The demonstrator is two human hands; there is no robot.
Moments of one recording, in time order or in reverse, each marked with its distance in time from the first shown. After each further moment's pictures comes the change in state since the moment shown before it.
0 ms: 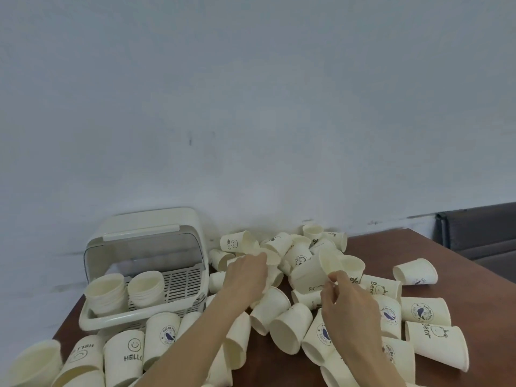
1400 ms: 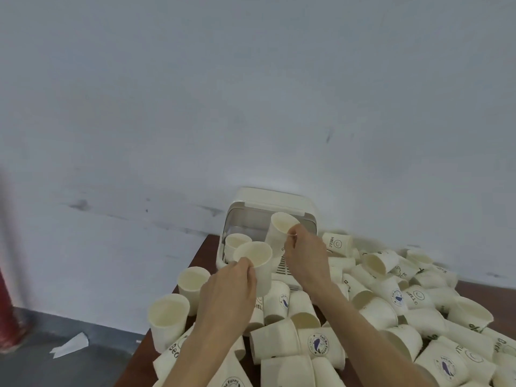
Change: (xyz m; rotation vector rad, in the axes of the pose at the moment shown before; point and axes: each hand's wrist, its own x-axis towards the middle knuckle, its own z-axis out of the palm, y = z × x) left_hand -0.231 -0.159 -0.085 -0.291 0.347 -0.514; right_hand -0.032 -0.258 0.119 0.154 -0.291 -0.439
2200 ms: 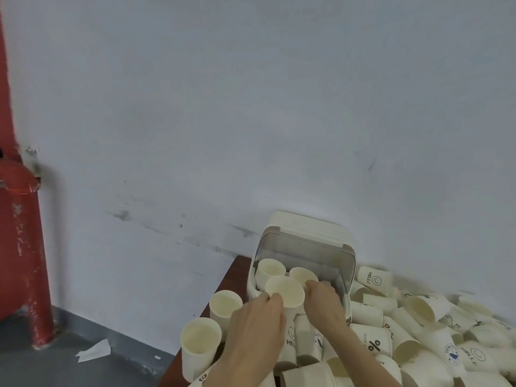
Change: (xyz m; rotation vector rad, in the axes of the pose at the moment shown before) left_hand 0.007 -0.019 -0.002 0.144 -0.152 0.014; right_hand 0.006 0.018 0.074 -0.161 -0.316 0.024
